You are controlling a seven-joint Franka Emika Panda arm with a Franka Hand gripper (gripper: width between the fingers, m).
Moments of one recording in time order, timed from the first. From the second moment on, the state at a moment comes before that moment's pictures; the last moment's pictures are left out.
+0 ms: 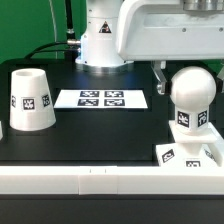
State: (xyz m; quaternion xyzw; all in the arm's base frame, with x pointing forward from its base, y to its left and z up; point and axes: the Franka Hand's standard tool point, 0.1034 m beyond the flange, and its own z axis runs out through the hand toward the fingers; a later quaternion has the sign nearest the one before) arm 0.635 0.081 0.122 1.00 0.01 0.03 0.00
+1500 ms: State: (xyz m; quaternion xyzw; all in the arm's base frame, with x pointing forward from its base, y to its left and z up) arm 0.625 0.092 0.116 0.76 -0.64 -0.04 -0.06
